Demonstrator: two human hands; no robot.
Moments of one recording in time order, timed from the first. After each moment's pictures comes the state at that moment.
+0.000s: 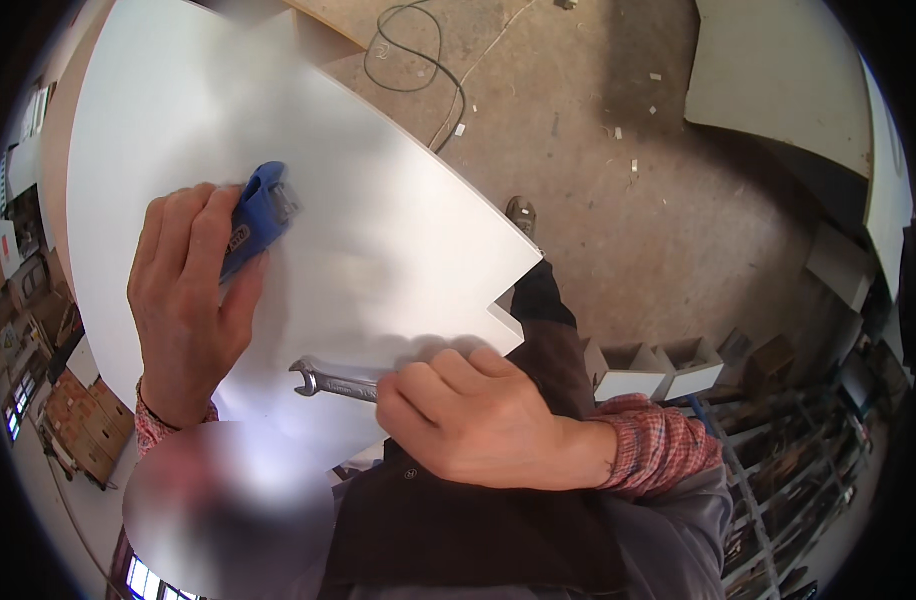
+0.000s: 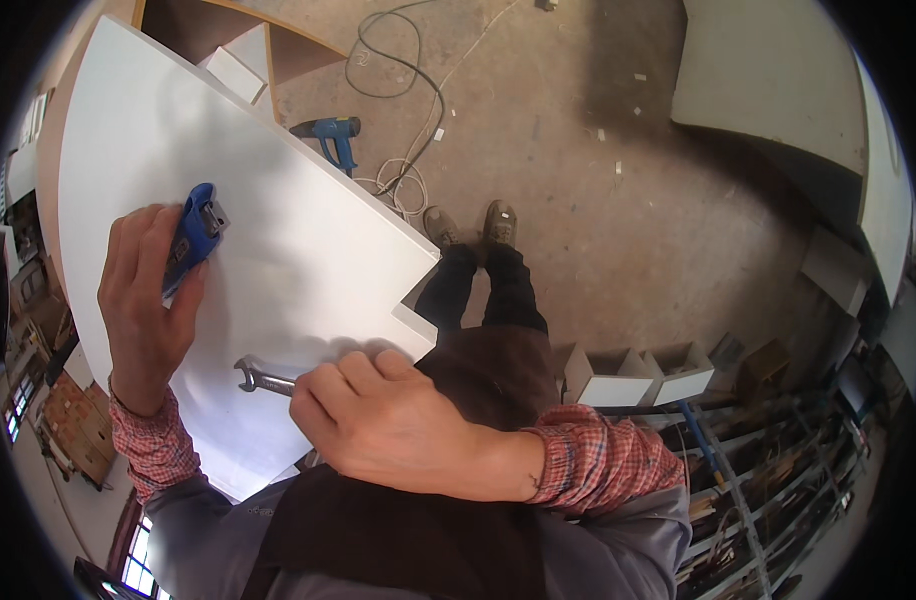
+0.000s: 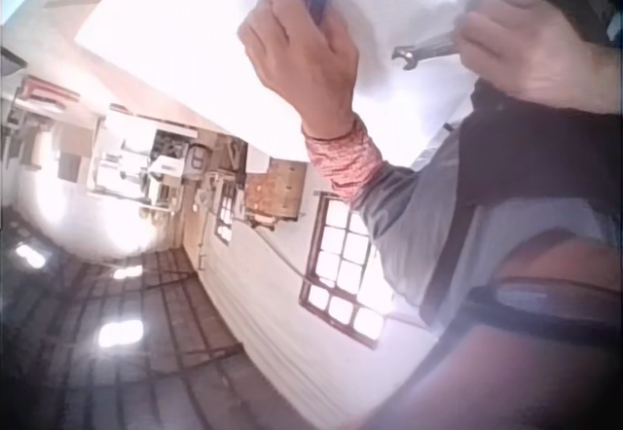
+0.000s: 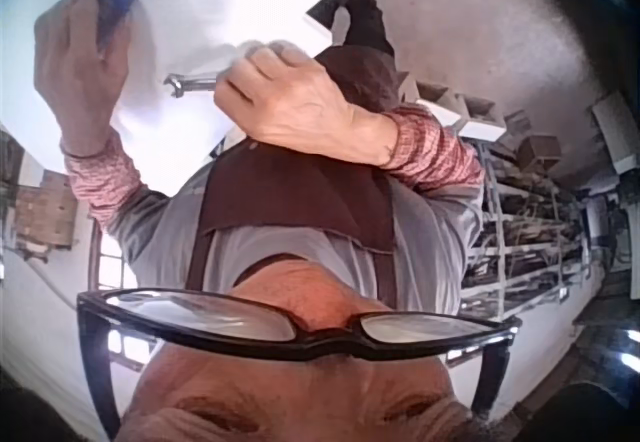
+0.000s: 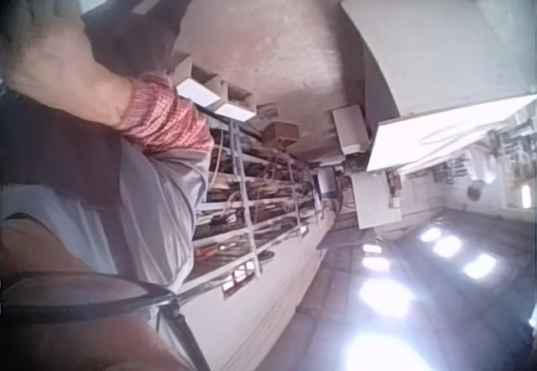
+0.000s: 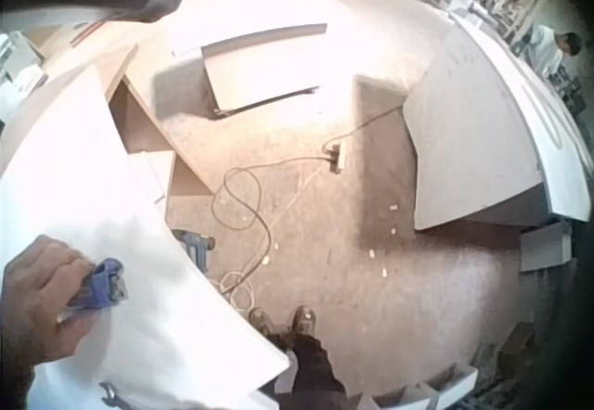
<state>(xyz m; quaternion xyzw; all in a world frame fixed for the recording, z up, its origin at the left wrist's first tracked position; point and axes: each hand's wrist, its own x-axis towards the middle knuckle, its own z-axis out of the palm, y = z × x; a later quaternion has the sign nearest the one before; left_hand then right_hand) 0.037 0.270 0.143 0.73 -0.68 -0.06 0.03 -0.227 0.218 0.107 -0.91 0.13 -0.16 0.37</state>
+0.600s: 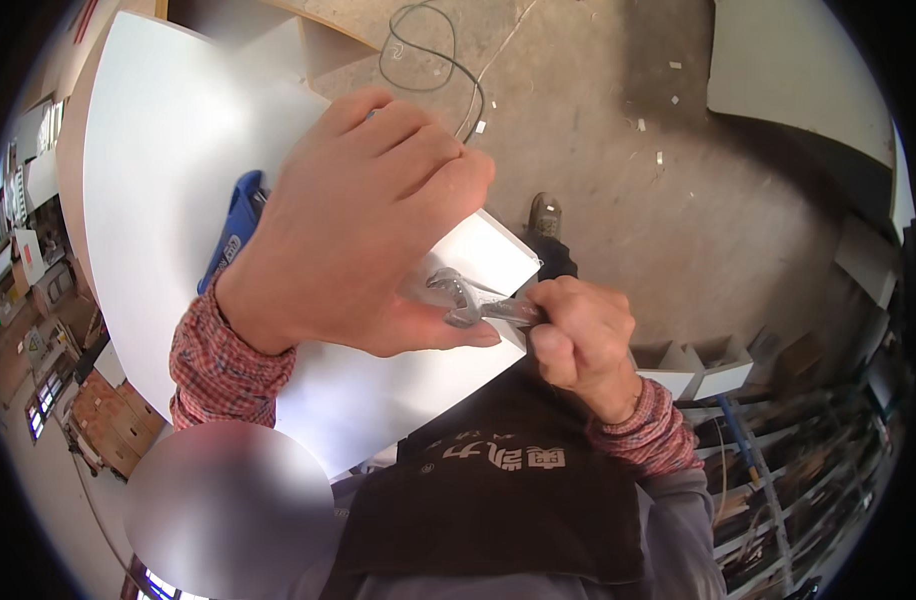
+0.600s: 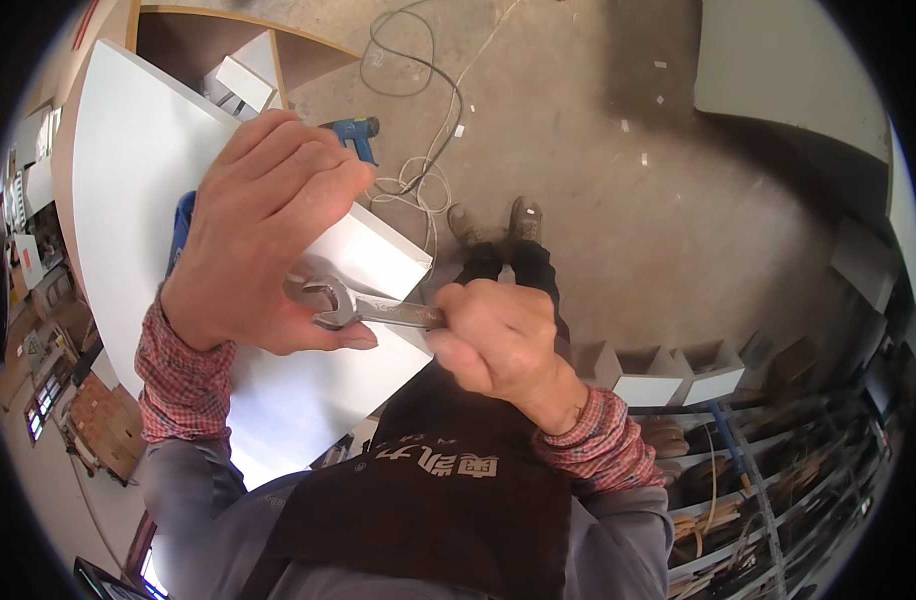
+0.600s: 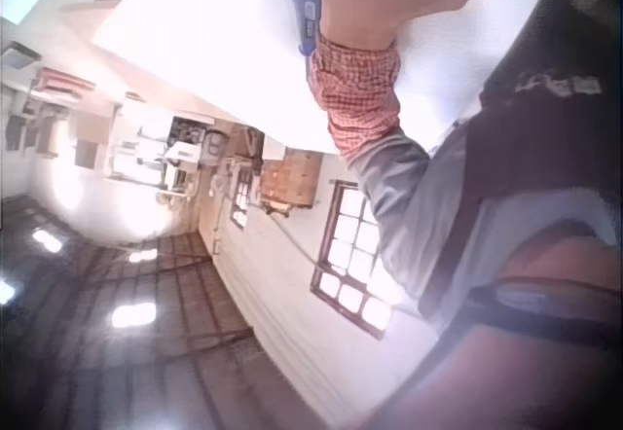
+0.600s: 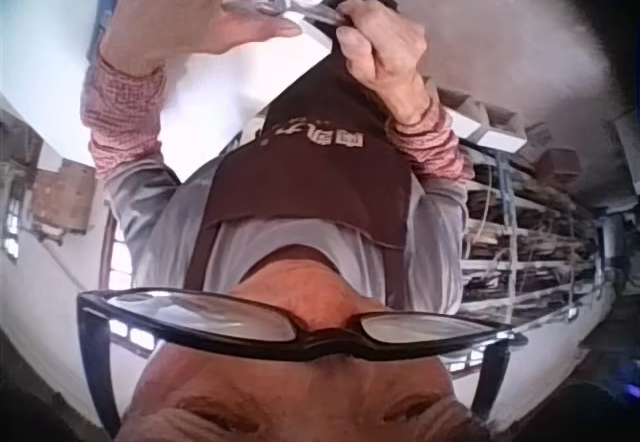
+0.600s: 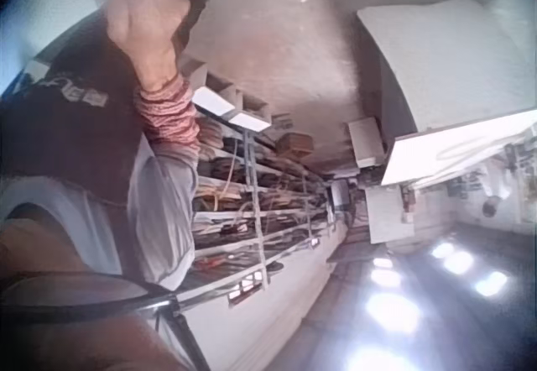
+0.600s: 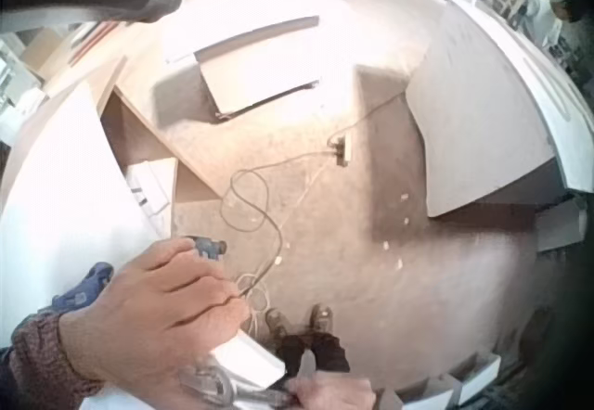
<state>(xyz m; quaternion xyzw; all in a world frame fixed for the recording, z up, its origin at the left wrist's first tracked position) -0.011 0.172 0.102 0.50 -0.83 -0.20 0.14 -0.275 0.178 0.015 -0.77 0.27 -0.35 0.45</state>
